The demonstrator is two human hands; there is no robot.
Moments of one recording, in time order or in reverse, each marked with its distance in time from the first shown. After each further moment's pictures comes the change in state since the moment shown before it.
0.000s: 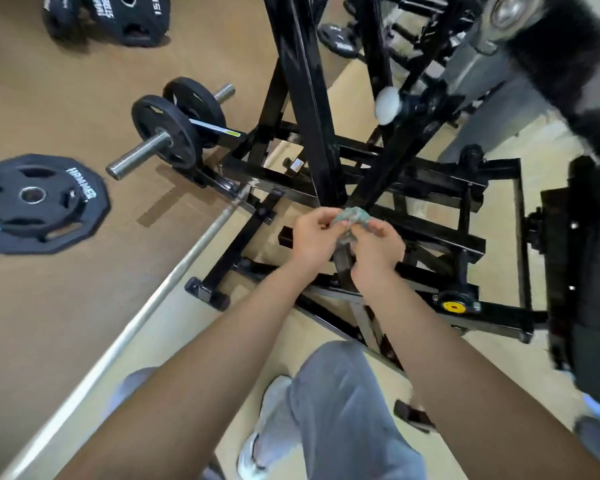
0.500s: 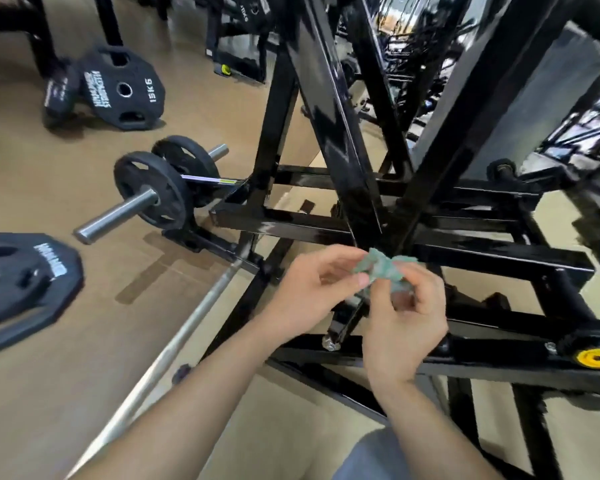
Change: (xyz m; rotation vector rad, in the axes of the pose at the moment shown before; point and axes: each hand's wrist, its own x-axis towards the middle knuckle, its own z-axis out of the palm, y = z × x) left_hand 0.045 -0.088 -0.067 0.086 -0.465 0.414; right_hand 0.012 0.134 0.025 0.090 0.147 -0.926
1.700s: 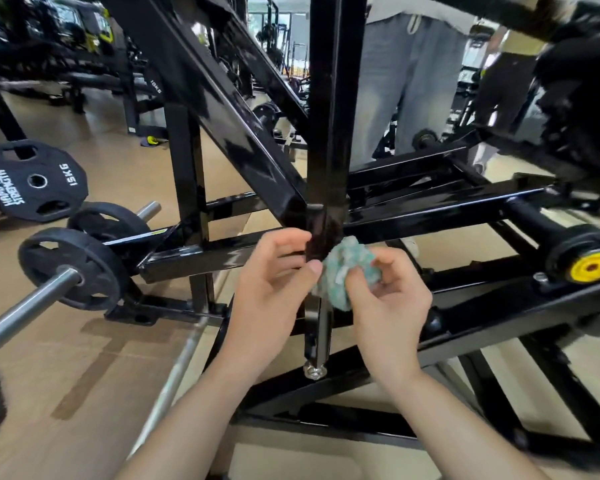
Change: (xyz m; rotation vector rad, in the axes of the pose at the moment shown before) left_hand 0.010 -0.037 0.023 0.067 0.104 0.121; right_hand 0.010 0.062 -0.018 0.206 -0.070 0.106
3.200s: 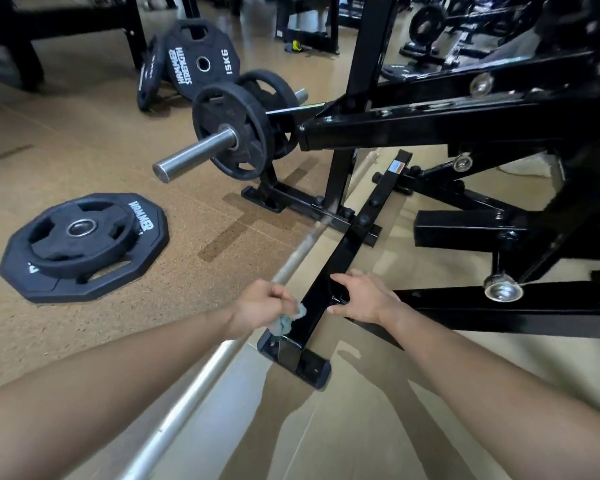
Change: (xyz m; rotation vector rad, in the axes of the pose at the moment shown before) left_hand -0.150 -0.230 -0.221 0.475 -0.036 -0.911; right_hand -0.163 0.261 0.140 -1.050 -1.484 0.073
